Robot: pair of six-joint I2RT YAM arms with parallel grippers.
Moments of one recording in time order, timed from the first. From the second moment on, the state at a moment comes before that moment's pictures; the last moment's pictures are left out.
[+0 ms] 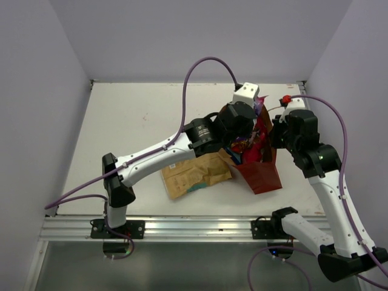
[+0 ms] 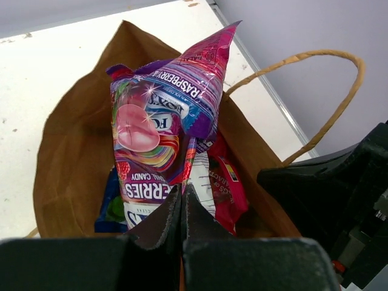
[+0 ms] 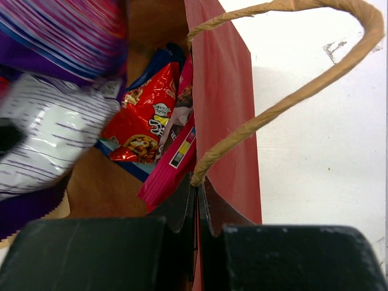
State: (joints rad) left arm -1.15 1.89 2.05 -0.59 -0.52 -0.48; right arm 0.27 0.93 1.20 -0.85 0.15 0.17
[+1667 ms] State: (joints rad) left arm -1.07 0.81 0.55 -0.46 -0.72 -1.14; right arm 0.27 0.93 1.20 -0.86 0.14 0.17
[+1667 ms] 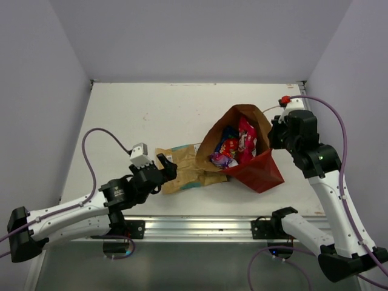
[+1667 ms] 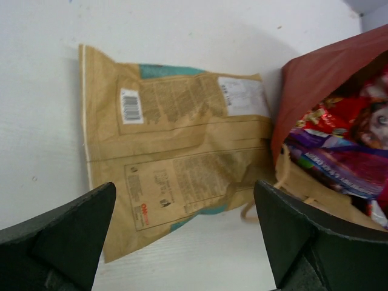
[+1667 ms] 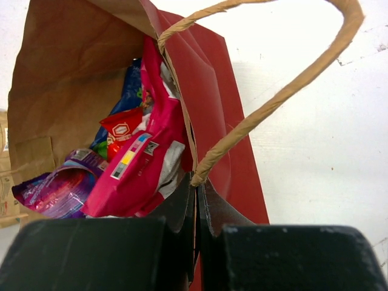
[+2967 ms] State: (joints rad) left arm -0.56 1.24 0.10 0.74 -0.10 -1.00; right arm 0.27 0.93 1.20 -0.85 0.14 0.17
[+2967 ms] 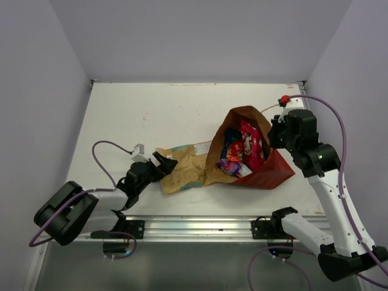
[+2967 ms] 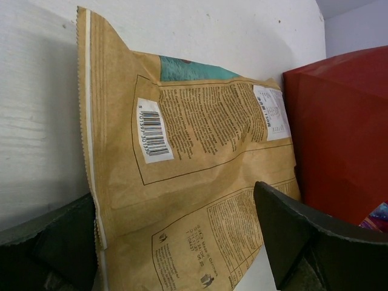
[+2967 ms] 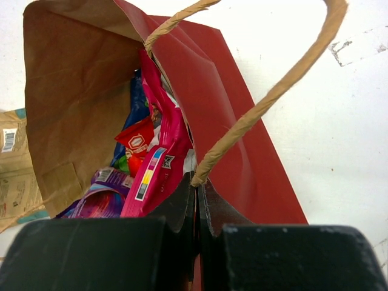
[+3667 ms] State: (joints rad) left arm -0.57 1.02 0.44 0.48 0.05 -0.97; right arm 0.27 0.95 1.20 -0.85 0.14 0.17
